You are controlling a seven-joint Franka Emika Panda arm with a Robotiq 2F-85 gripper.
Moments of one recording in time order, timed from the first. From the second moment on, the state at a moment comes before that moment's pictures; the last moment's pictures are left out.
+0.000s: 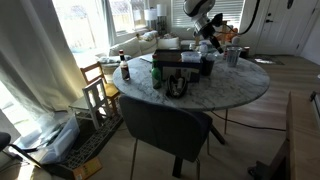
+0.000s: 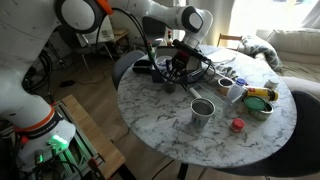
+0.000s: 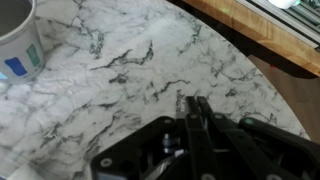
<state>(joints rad) -0.28 0.86 -0.11 -1.12 -0.12 1.26 -0.79</state>
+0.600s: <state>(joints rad) -0.18 0.85 -0.11 -1.14 -0.32 1.32 -0.57</state>
